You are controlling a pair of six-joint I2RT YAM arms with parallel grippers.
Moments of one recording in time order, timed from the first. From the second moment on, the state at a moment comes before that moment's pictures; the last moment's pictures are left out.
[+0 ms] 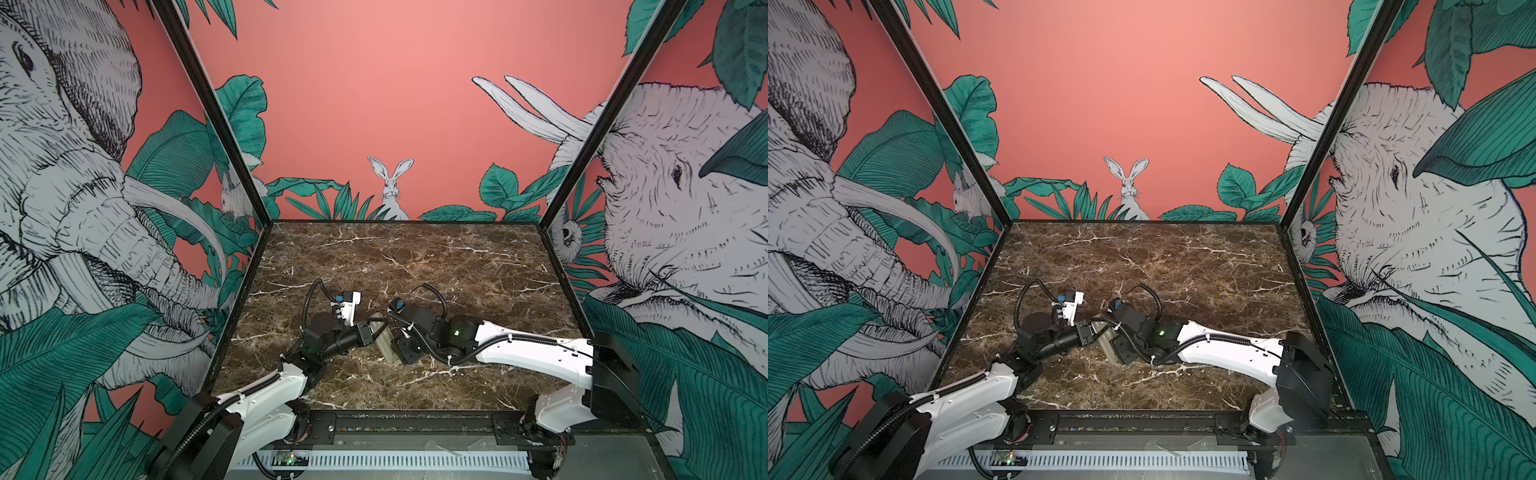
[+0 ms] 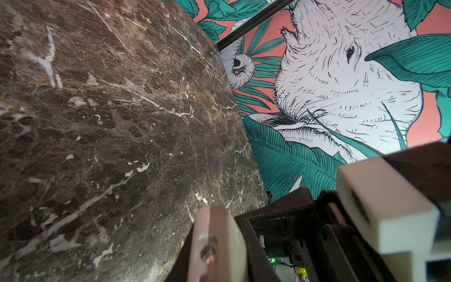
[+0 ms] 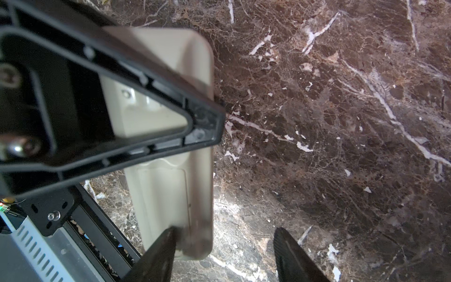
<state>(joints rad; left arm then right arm) -0.57 1.02 0.21 0.59 0.53 -0.95 1.14 1.50 1.09 -0.56 0.12 0.42</state>
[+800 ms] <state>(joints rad) -0.57 0.96 0.21 0.55 0.52 -0.99 1.19 1.38 1.04 -0.47 0.16 0.34</state>
